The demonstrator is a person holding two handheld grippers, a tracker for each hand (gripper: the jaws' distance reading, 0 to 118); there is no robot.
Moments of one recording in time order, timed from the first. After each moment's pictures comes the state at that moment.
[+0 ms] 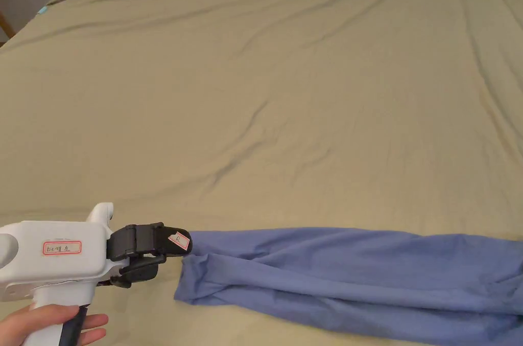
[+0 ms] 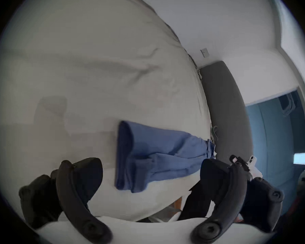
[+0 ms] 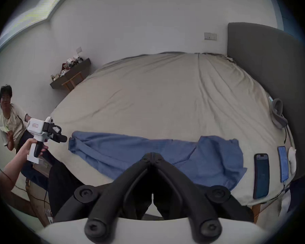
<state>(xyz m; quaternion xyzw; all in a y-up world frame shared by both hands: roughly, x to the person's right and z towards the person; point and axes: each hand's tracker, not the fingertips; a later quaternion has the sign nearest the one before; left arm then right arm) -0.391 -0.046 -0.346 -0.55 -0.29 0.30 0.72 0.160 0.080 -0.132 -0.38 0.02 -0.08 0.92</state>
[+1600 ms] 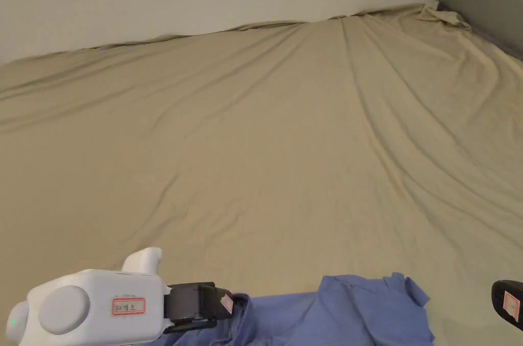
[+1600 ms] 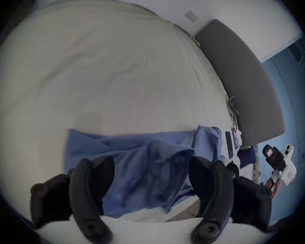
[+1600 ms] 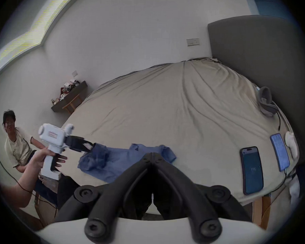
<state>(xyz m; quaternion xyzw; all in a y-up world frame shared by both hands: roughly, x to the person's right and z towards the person) -0.176 0.027 -0.340 -0.54 -0.29 0.09 0.79 0.246 0.102 -0.069 -0.32 -0.01 -0.16 0.94</state>
